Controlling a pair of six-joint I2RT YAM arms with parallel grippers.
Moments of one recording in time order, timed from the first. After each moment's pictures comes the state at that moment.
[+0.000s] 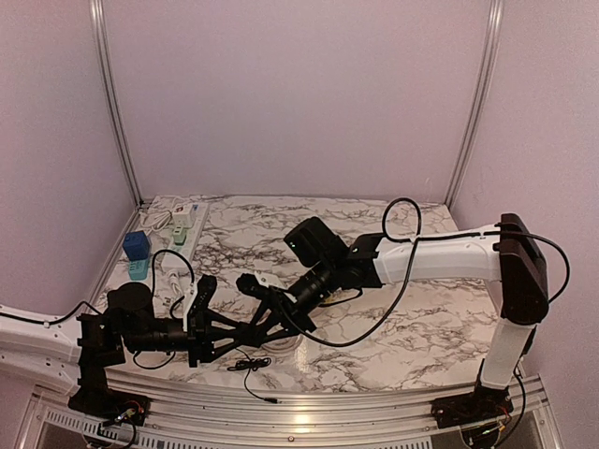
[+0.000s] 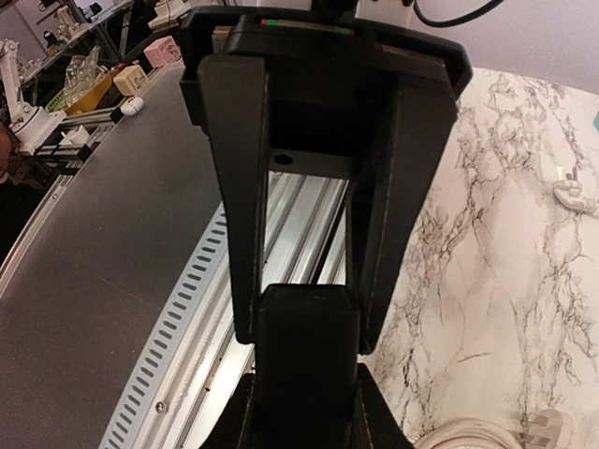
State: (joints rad) left arm -1.09 0.94 0.28 0.45 0.24 -0.30; right arm 1.04 1.85 1.34 -0.31 -0.91 -0.43
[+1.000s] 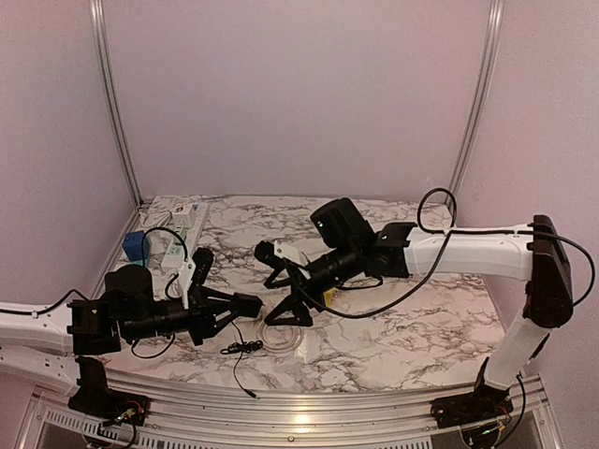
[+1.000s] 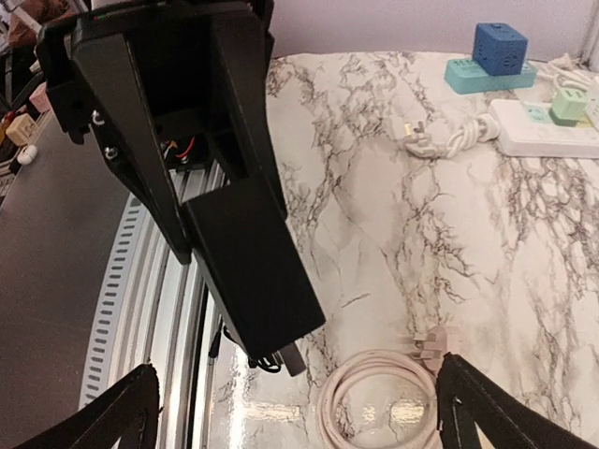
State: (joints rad) left arm -1.09 0.90 0.41 0.26 0.01 -0.31; right arm 0.98 1.72 1.28 -0.28 -0.66 -0.28
